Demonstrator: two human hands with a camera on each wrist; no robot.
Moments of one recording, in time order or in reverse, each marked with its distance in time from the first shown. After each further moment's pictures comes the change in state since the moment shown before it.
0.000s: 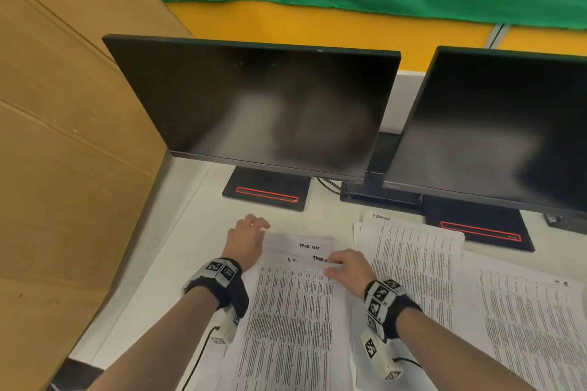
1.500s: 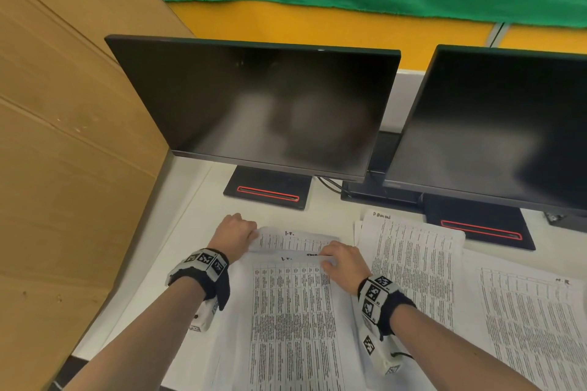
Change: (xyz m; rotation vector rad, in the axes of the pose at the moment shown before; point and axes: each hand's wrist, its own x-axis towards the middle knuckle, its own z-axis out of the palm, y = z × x) left_hand 0.002 -0.011 -0.032 0.326 -0.073 0.095; right_hand 0.004 -0.011 0.004 -0.175 0.052 -0.205
